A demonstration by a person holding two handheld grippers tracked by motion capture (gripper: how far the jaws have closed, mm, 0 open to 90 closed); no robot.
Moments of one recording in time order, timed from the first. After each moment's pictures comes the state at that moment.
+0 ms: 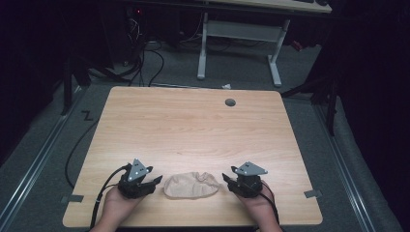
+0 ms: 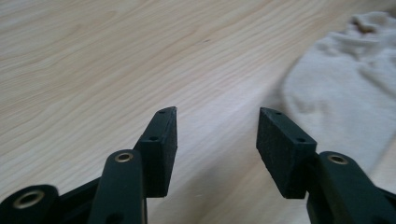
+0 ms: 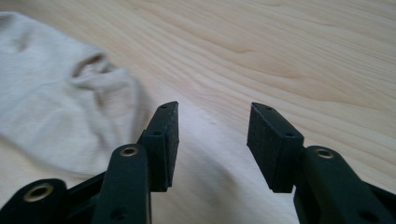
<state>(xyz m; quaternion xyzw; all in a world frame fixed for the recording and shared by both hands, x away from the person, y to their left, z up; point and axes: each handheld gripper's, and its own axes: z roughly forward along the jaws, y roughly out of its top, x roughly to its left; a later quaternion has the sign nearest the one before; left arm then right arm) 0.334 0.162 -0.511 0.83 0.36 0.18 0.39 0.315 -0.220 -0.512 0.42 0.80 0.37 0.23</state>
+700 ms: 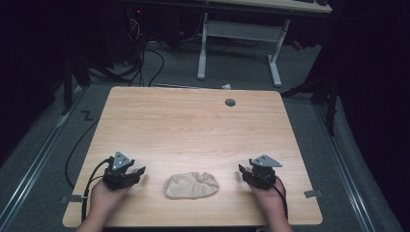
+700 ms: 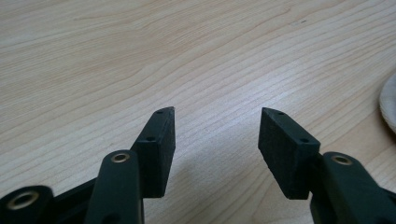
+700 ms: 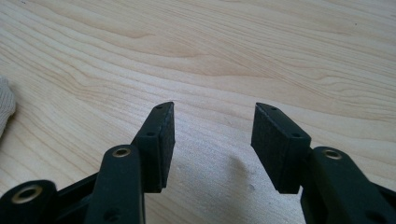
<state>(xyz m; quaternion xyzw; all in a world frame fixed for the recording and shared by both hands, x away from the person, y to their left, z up) 0.358 0.203 -0.521 0.80 0.42 0.20 0.37 0.337 -0.264 -0.523 0.49 0.76 0.35 0.26</state>
